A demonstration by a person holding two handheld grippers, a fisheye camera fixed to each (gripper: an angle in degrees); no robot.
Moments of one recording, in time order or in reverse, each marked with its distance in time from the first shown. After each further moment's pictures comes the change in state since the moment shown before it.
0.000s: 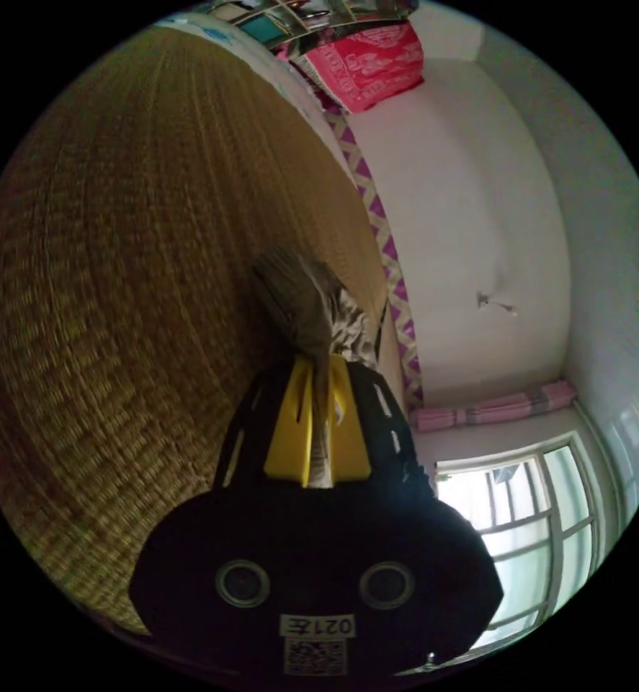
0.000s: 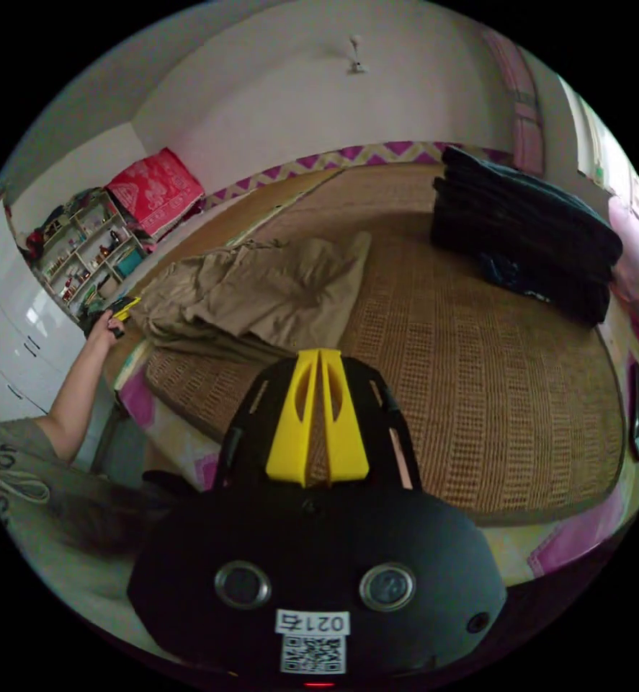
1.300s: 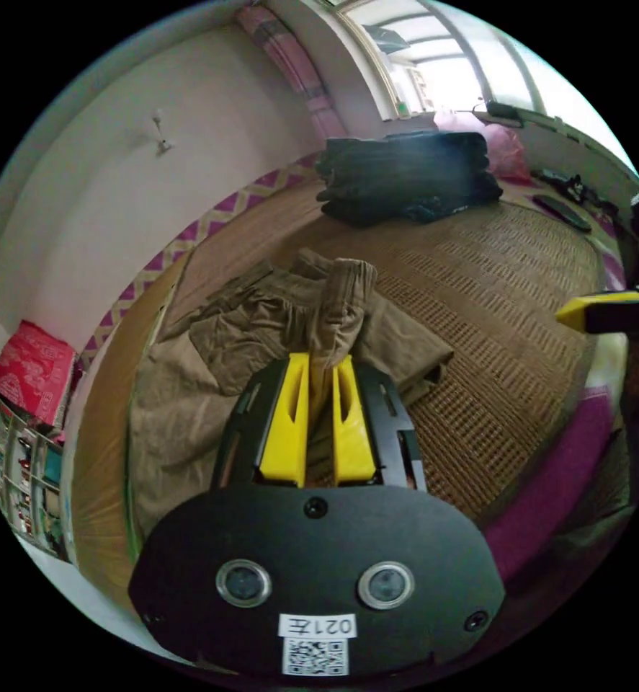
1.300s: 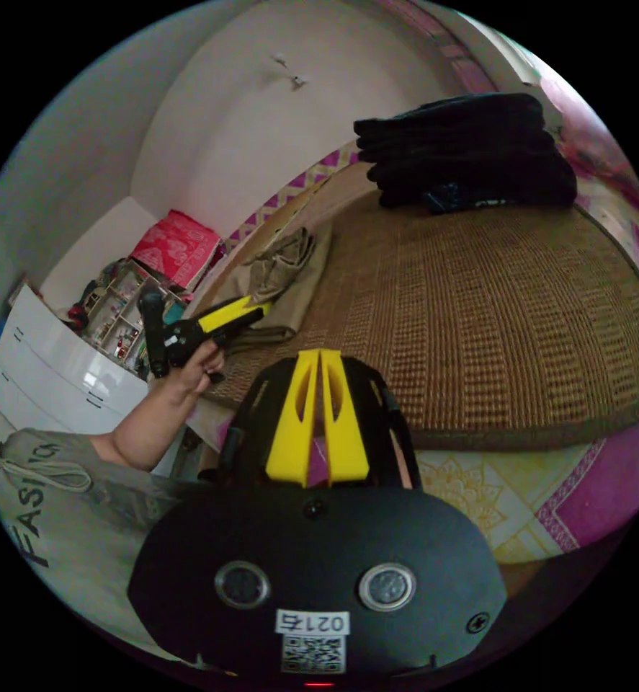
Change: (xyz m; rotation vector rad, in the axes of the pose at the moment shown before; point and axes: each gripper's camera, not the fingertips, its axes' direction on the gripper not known) left arm 0.285 0.608 0.374 -0.322 -0.352 1.609; right arm 0.202 0.009 -0.073 0.069 -0.262 0.204
